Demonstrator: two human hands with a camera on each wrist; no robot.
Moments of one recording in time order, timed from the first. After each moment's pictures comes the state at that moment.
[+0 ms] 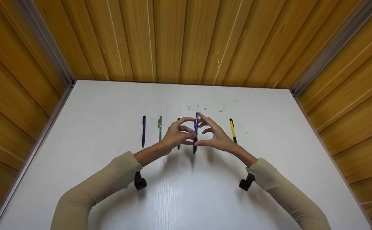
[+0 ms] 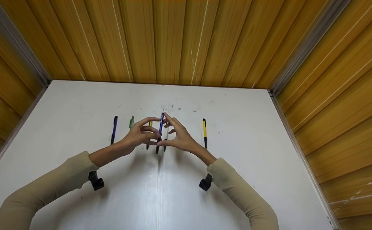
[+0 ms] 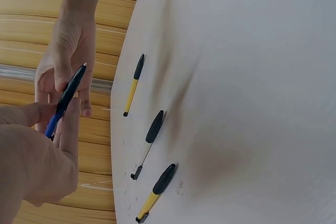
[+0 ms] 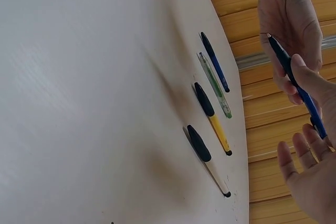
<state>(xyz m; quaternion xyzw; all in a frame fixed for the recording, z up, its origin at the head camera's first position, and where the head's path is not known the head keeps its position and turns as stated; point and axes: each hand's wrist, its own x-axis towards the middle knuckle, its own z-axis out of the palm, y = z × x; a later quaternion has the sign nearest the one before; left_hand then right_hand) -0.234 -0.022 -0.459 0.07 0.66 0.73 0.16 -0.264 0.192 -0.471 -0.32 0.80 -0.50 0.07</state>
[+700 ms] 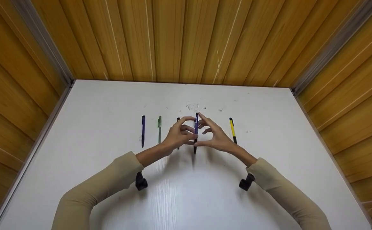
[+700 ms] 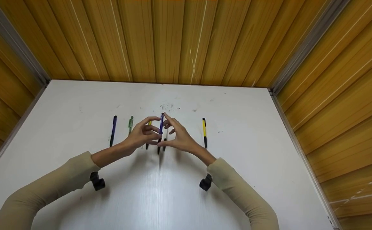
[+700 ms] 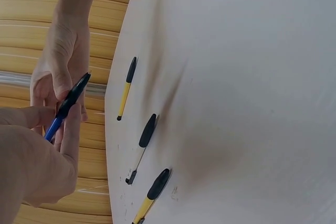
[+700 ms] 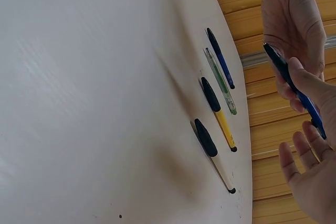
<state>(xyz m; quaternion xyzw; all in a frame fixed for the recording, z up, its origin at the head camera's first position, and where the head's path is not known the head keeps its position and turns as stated) -0.235 -0.016 -0.465 0.09 0.67 0.72 0.14 -0.265 0.192 -0.476 -0.32 0.81 -0.48 0.06</state>
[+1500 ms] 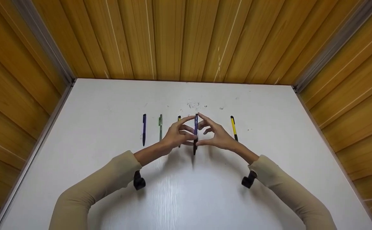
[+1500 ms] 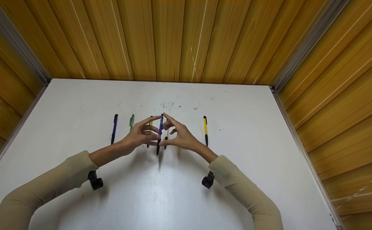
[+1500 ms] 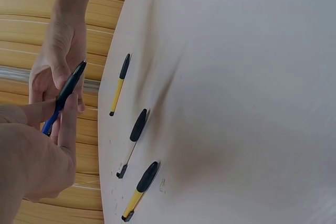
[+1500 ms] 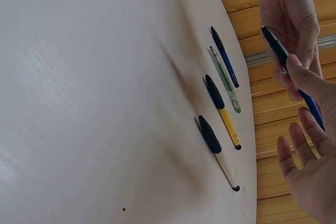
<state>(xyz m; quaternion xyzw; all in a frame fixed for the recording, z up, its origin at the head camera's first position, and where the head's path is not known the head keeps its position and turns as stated) -0.233 -0.024 -0.468 0.08 0.66 0.73 0.17 -0.268 0.194 -0.477 -0.33 0.80 -0.49 0.10</state>
